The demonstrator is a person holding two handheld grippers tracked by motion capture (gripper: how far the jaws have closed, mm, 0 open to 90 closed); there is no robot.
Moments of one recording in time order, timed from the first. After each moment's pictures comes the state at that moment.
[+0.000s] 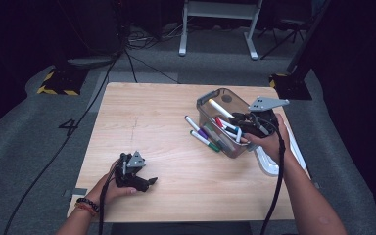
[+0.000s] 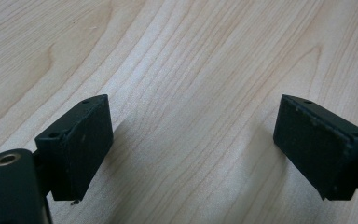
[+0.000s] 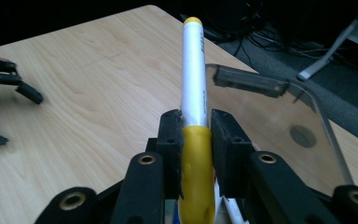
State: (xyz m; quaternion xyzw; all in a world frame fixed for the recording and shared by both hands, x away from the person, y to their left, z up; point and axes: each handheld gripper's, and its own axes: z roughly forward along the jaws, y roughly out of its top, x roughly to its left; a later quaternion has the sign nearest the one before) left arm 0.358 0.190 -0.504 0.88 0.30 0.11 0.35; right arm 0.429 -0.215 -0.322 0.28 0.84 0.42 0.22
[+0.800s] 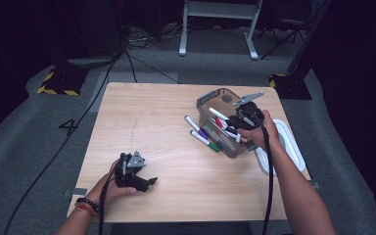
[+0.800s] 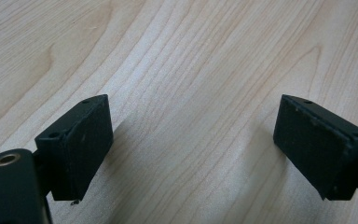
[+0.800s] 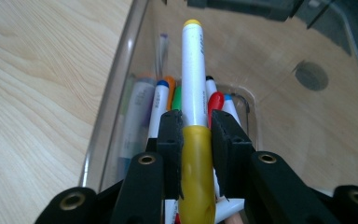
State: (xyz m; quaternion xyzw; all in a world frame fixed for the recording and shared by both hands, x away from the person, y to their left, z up) left arm 0.358 0.190 -0.505 0.88 0.30 0.11 0.35; right arm 0.488 -0.202 -0.369 0.33 0.88 0.30 0.17
